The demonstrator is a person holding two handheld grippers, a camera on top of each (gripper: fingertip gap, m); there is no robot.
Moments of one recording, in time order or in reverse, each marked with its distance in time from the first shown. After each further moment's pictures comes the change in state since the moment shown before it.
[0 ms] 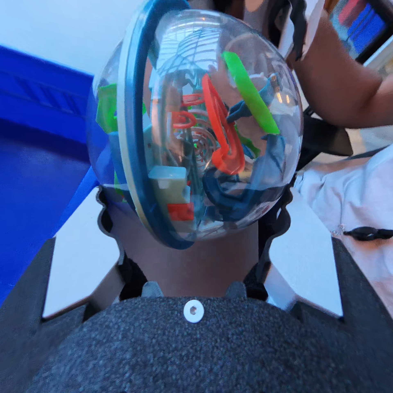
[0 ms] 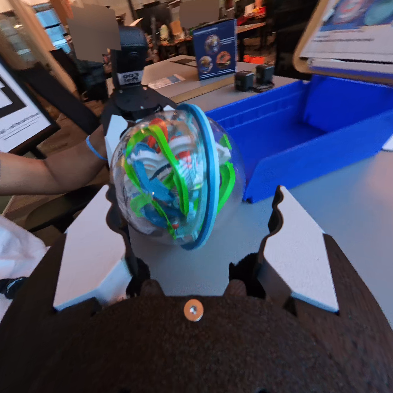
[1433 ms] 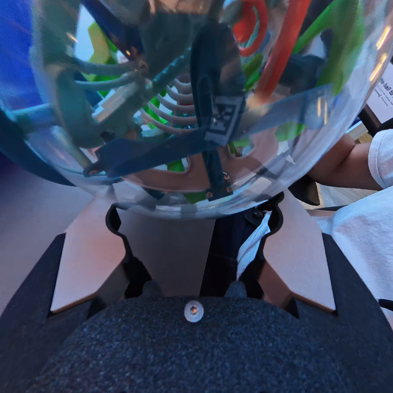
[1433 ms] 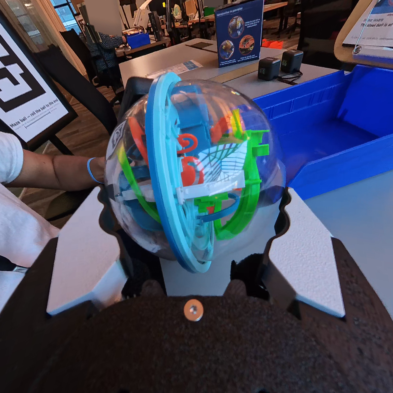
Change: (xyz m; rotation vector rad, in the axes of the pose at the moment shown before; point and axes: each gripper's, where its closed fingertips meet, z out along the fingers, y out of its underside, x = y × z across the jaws) left arm 0.058 0.020 0.044 0.167 0.003 -0.246; right arm -0.043 0.001 0.013 -0.059 -0.059 -0.017
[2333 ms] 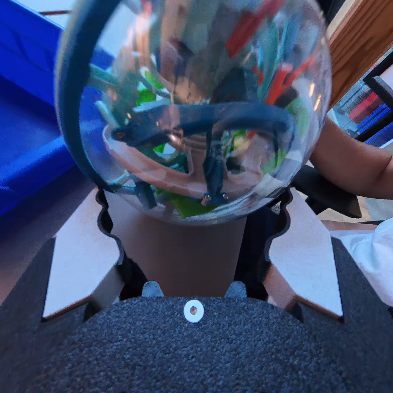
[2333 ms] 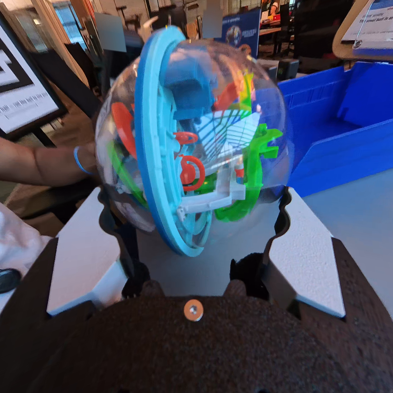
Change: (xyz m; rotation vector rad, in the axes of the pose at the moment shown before) left arm -0.032 -0.018 -0.026 0.086 -0.139 0.071; right arm 0.012 0.034 0.019 0.075 0.004 -0.032
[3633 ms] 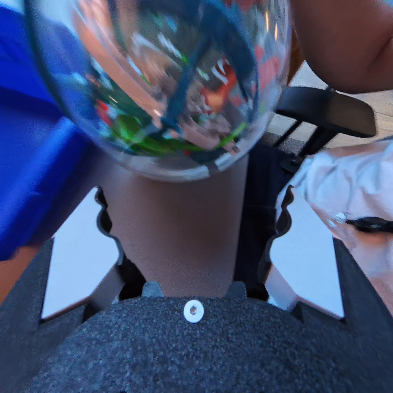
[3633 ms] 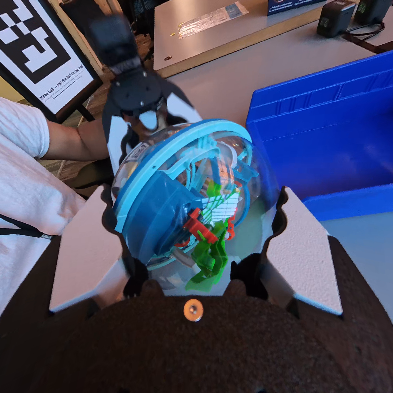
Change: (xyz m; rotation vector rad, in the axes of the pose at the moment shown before) left arm -0.001 0.008 -0.033 -0.269 0.022 0.244; right arm 0.009 -0.045 0.015 -0.274 -0.229 0.028
